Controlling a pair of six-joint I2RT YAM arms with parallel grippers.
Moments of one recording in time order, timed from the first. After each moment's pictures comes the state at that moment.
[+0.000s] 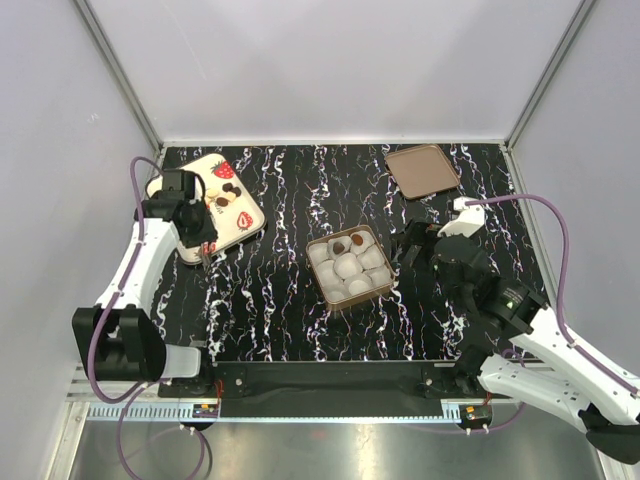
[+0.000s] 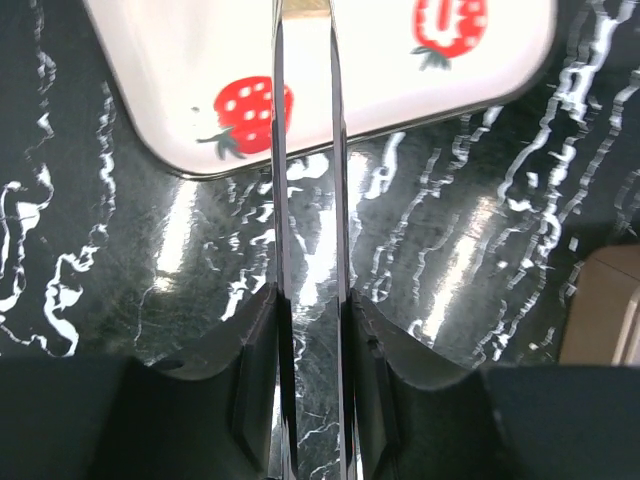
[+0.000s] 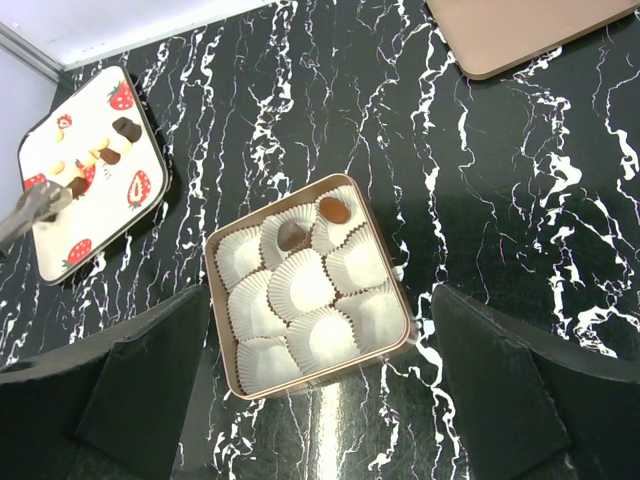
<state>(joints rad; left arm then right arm) 0.00 1.35 1.14 -0.85 -0.06 -0.36 0.85 0.76 0.91 -0.54 0.61 0.65</state>
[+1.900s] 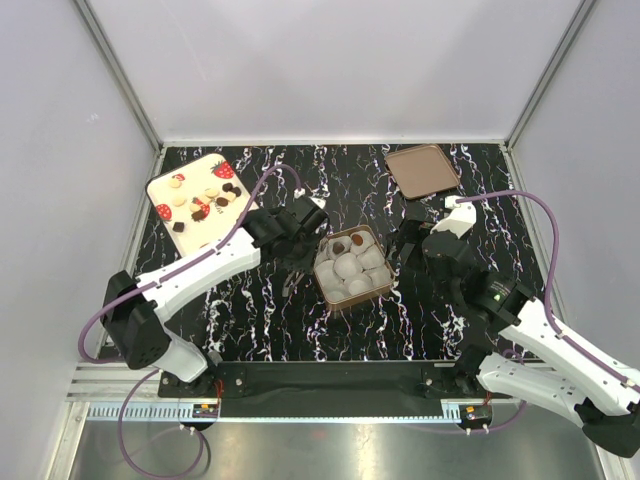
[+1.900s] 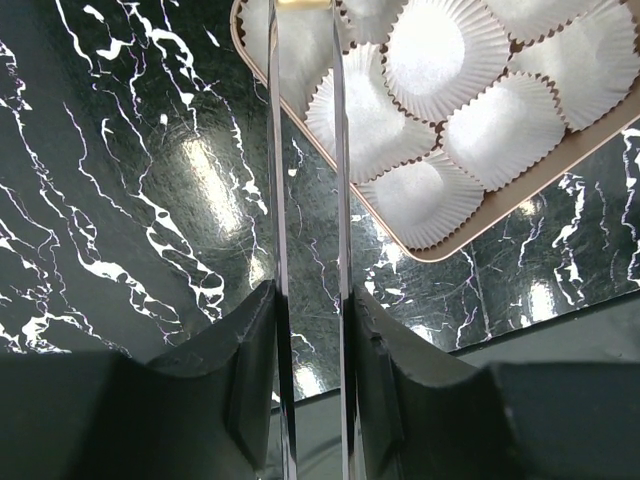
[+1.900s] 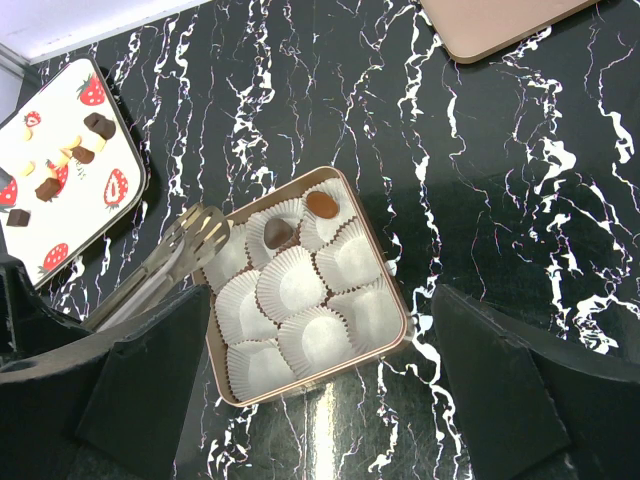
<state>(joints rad) -0.84 1.49 1.32 -0.94 -0.16 -0.51 0.85 0.83 0.92 -0.54 0.64 0.68</state>
